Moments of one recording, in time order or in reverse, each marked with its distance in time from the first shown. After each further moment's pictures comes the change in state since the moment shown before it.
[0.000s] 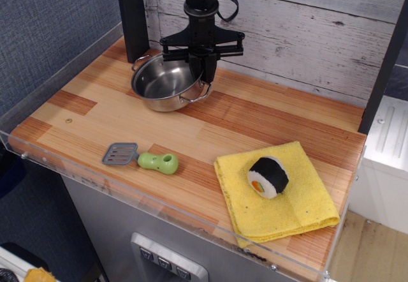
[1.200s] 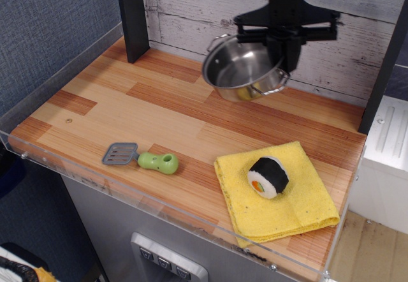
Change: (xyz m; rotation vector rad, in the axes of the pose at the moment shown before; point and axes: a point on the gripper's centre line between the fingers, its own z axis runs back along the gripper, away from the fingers) arm -0.056 -0.095 0.062 -0.159 -0.057 -0.266
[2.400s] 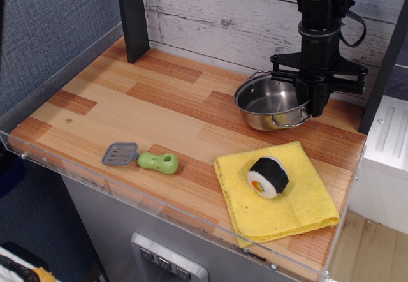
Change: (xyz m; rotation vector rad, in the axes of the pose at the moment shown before) arm -0.022 -0.033 -0.054 -0.067 0.202 -0.262
